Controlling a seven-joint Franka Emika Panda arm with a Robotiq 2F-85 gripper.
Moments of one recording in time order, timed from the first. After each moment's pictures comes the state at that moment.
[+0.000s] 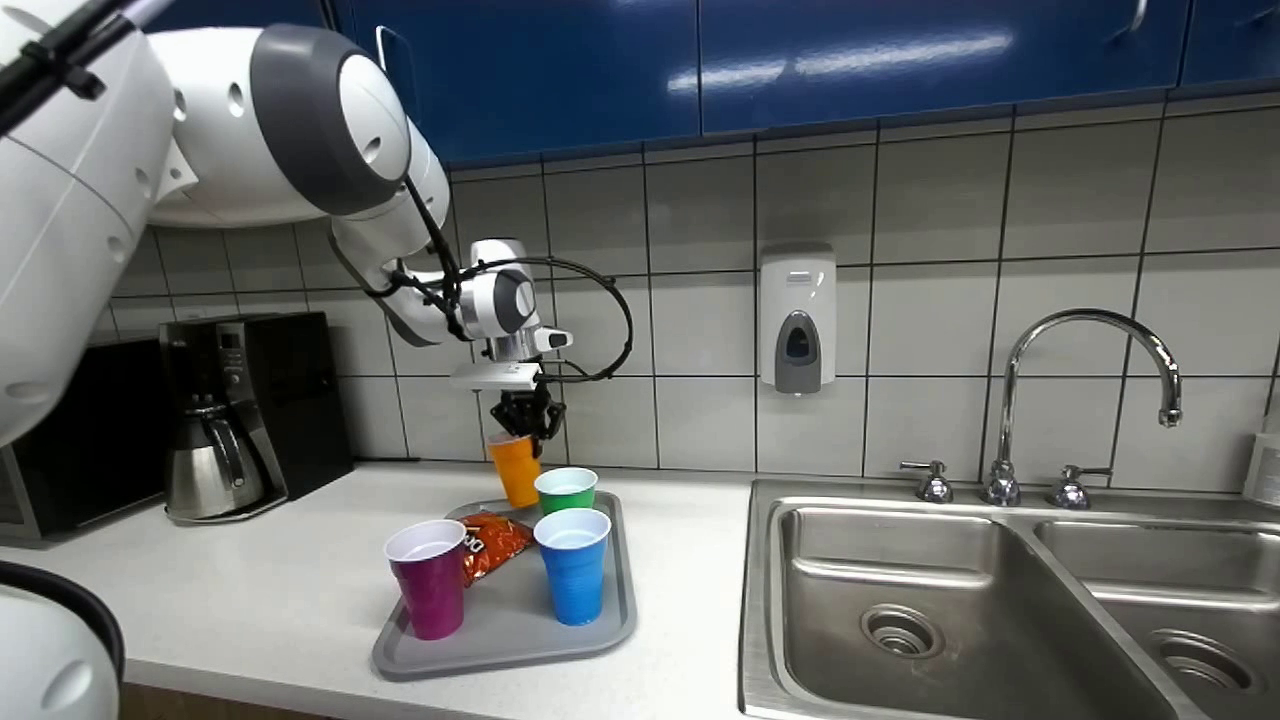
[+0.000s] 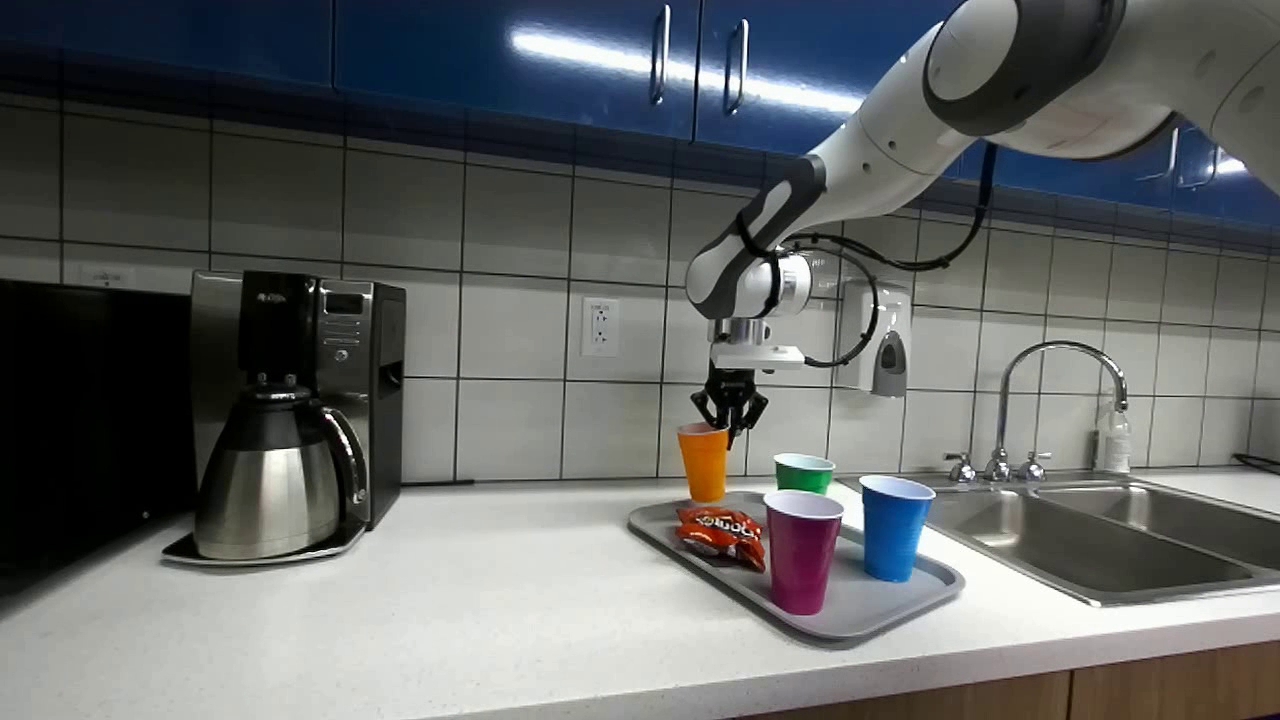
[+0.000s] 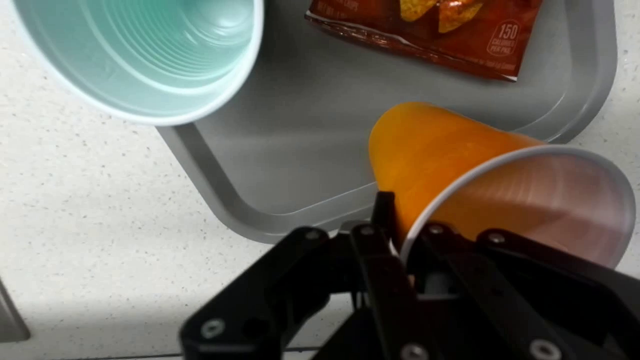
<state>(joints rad) 0.13 0.64 -0.03 -1.49 -0.05 2.26 0.16</state>
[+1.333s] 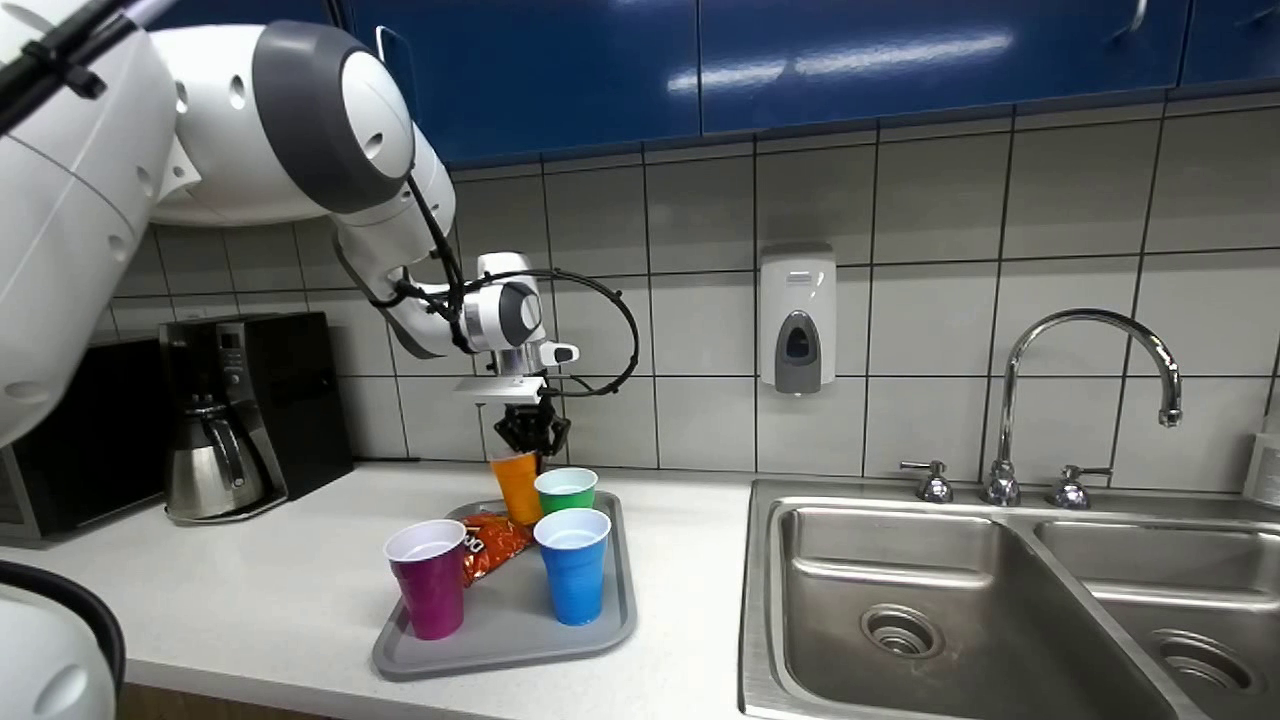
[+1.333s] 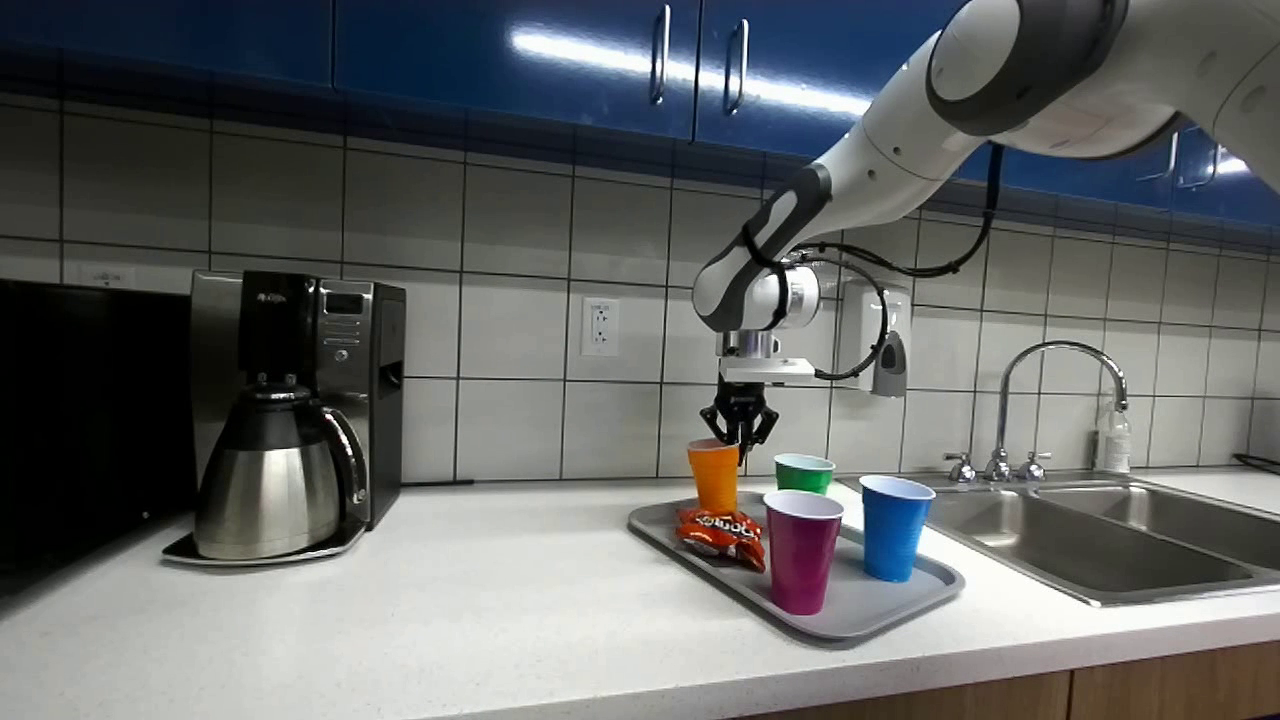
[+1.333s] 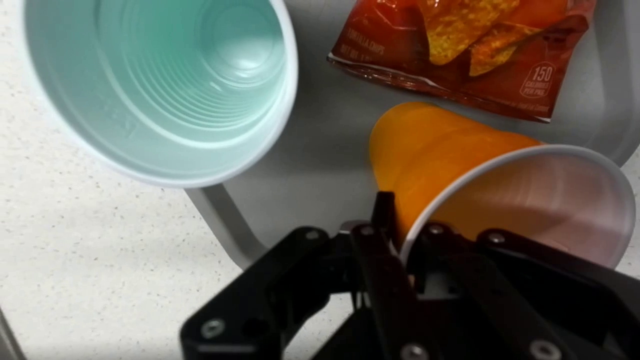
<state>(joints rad) 0.11 0.64 -0.03 -1.54 -0.05 2.26 0.16</state>
